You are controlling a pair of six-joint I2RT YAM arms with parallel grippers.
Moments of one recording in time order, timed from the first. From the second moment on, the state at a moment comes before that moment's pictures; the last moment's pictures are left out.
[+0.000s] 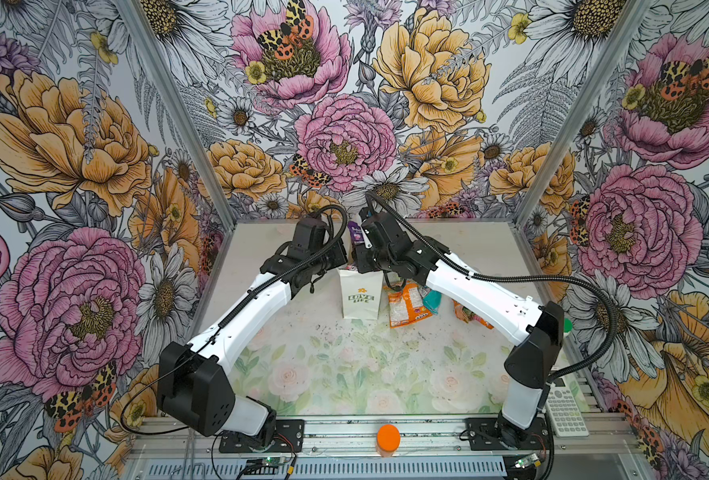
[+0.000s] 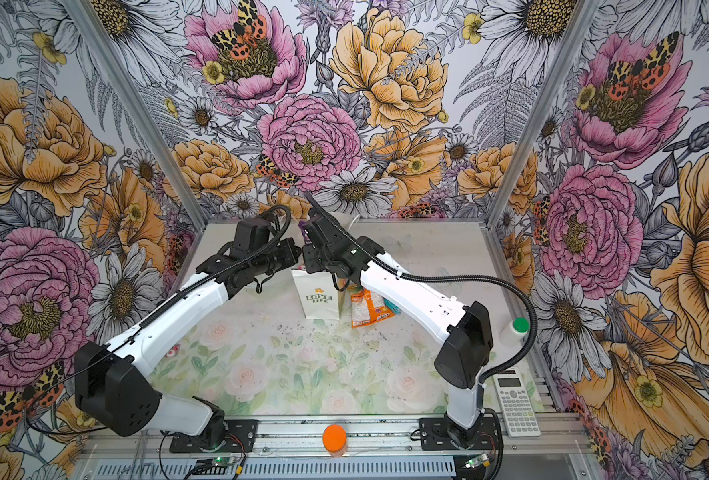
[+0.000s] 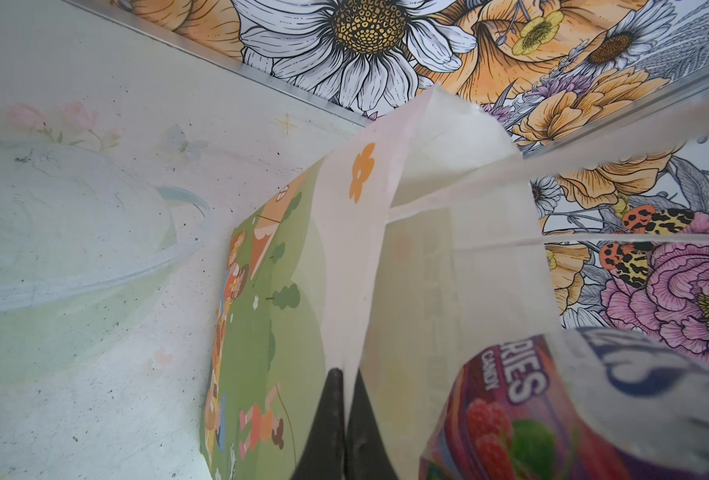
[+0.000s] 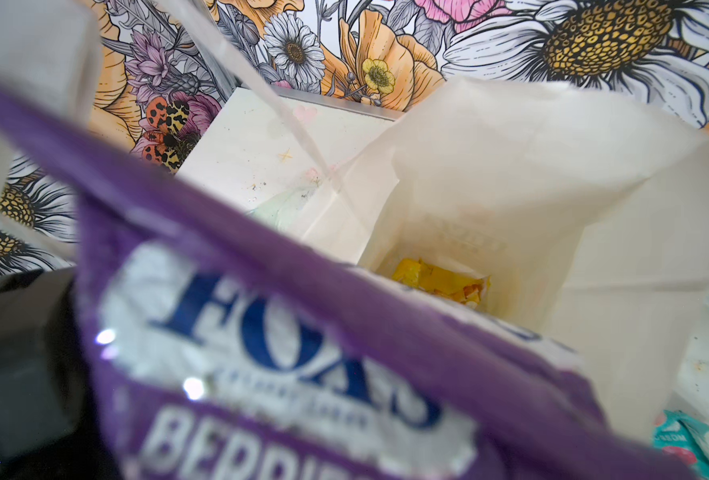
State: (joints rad) left arm -0.44 1.44 1.28 -0.43 0.08 -0.66; right arm 0.81 1.84 1.87 -0.75 0.16 0.37
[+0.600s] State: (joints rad) left arm -0.44 1.44 1.28 -0.43 0.08 -0.66; right arm 0.81 1.84 1.87 -0.75 0.18 0.35
